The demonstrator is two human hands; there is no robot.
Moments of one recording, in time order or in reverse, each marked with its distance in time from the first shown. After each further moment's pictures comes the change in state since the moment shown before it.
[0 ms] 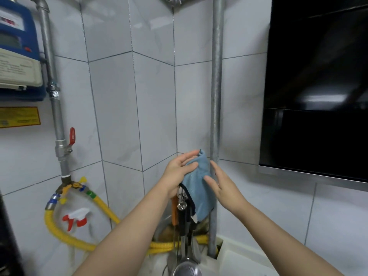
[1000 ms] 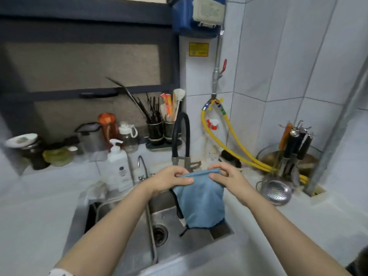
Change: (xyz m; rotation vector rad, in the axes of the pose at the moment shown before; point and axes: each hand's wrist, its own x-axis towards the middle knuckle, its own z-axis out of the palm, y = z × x) left_hand -0.467 0.016 -0.070 0.583 0.419 -0.445; right_hand -0.246 -0.152 0.152 0.715 -0.775 0.129
